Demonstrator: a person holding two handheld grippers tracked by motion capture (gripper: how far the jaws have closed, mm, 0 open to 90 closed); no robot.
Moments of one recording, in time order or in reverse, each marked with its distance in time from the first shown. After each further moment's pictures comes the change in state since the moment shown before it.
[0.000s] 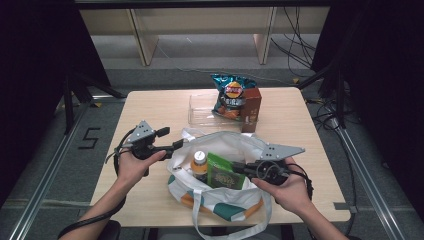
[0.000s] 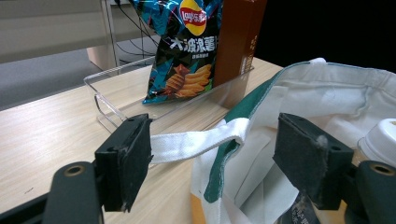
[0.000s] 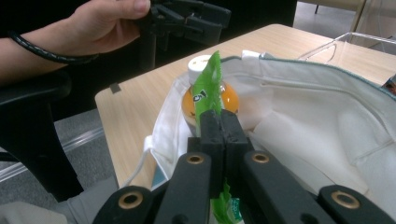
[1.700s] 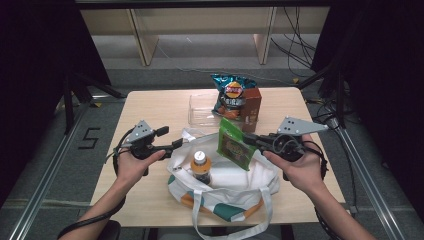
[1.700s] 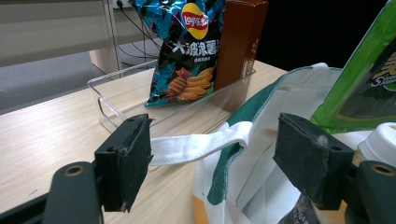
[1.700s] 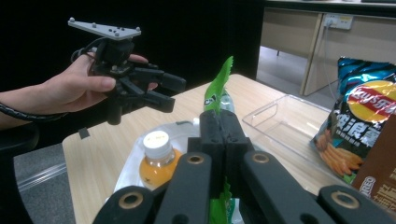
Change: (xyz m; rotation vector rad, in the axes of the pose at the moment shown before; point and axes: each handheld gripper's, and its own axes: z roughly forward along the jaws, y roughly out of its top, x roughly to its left) left arm 0.000 0.001 -0.002 -0.010 0.005 0.000; right arm -0.021 0.053 -0.032 -0.136 -0.126 -0.068
